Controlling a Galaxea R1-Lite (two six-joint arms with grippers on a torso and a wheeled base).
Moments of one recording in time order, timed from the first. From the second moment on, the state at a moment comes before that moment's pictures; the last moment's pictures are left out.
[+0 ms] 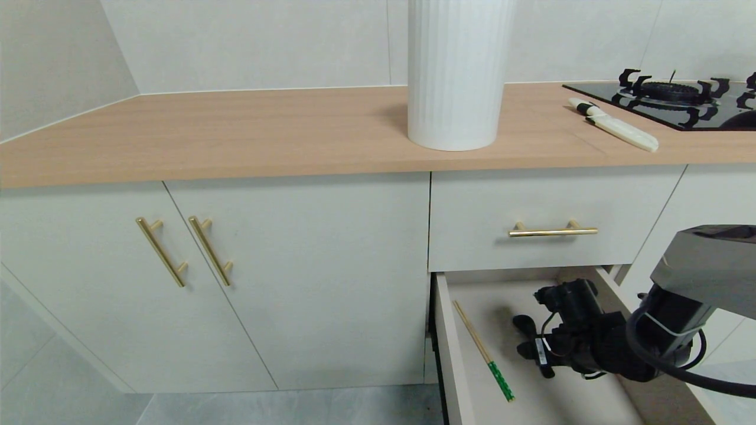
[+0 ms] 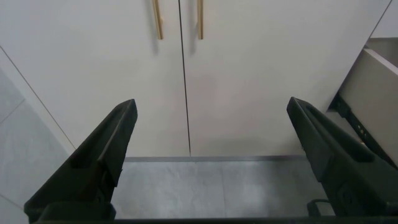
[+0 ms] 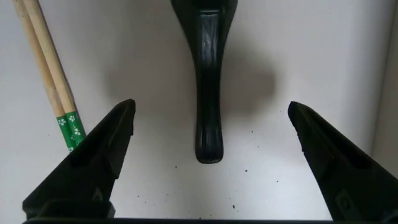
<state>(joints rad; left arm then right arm) 0.00 0.00 0.00 0.00 0.03 -0.01 0.30 2.24 -0.74 -0.59 -0.20 0.18</state>
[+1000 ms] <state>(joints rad) 0.00 0.00 0.00 0.00 0.03 -0.01 0.38 1.66 -0.55 -0.32 -0.20 0.17</state>
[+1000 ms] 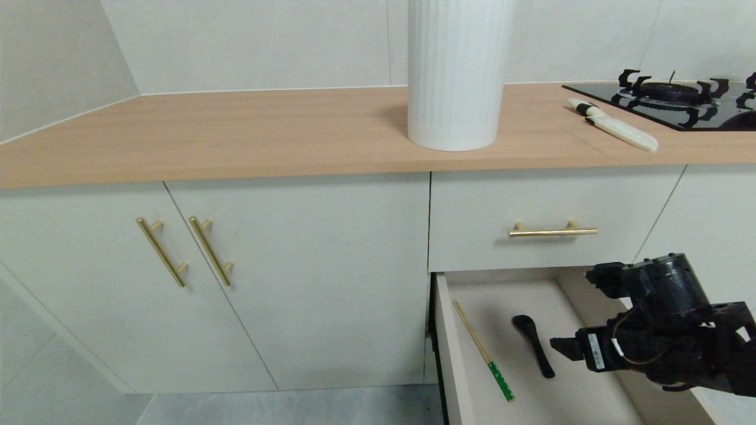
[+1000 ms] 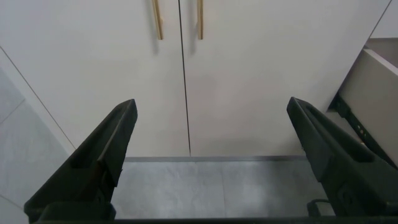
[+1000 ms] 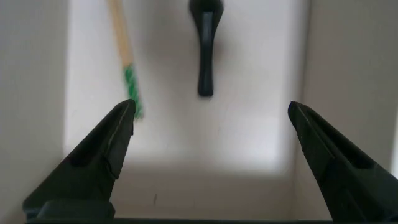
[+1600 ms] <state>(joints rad) 0.00 0.00 0.00 0.00 0.03 -0.01 0.41 1.47 -0.52 -0.16 -0.20 0.16</state>
